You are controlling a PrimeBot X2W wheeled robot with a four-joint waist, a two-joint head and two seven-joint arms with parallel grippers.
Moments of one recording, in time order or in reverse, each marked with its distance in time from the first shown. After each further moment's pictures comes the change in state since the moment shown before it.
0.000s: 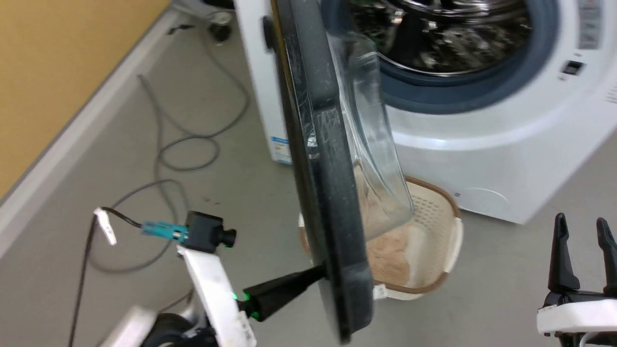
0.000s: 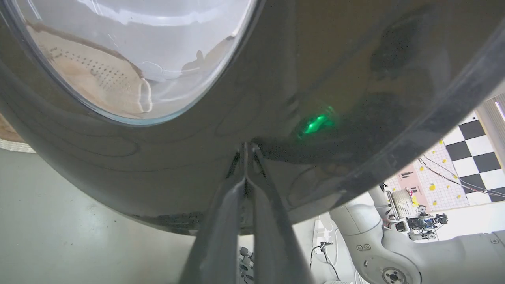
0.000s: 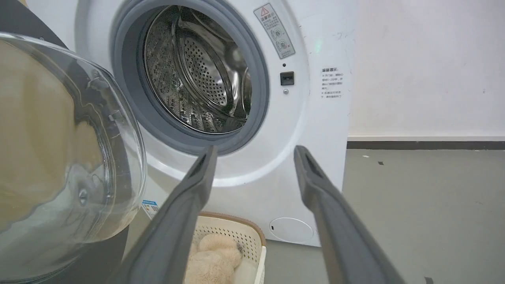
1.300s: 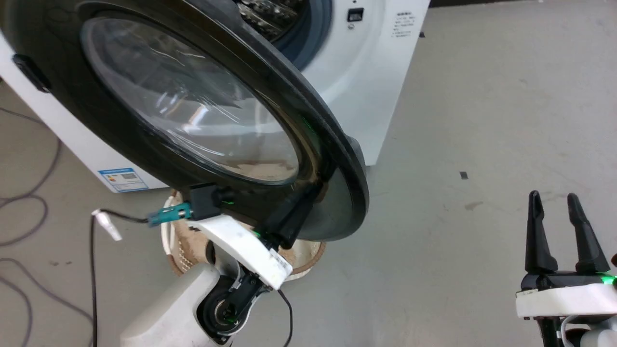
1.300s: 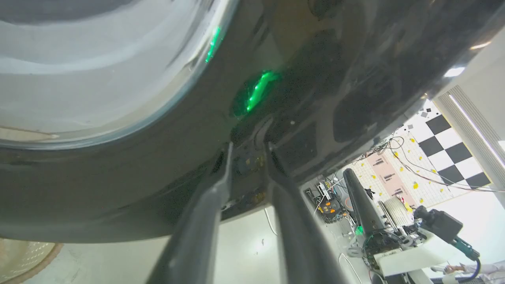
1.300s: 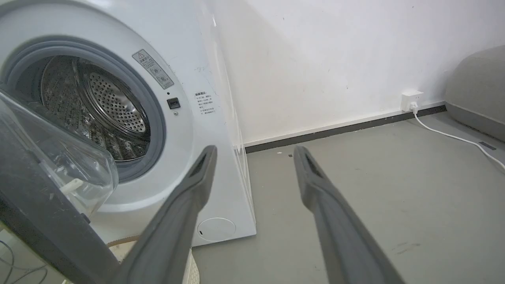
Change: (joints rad) left arm -0.307 -0.097 -0.308 0.419 0.022 0.000 -0.680; right arm -0.046 0.002 0.098 -0.026 0.098 0.000 0.000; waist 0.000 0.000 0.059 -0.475
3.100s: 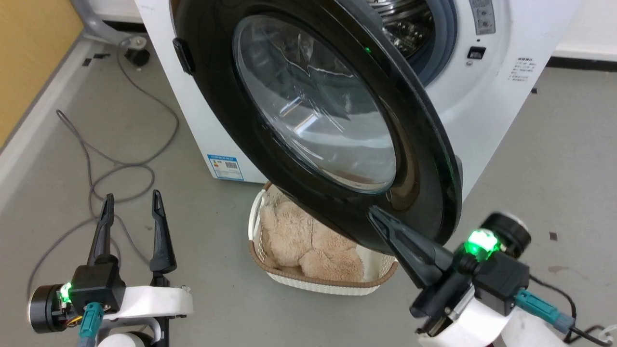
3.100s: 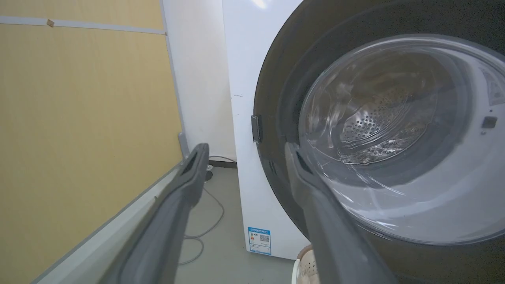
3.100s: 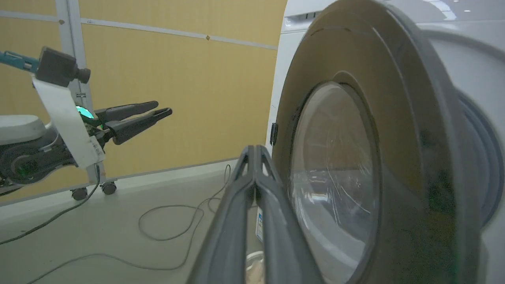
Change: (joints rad) left arm 0.448 -0.233 0.782 -0.245 1.288 0.237 -0.175; right arm -0.194 -0.288 0.695 -0.139 0.016 0.000 0.000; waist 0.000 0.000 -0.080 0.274
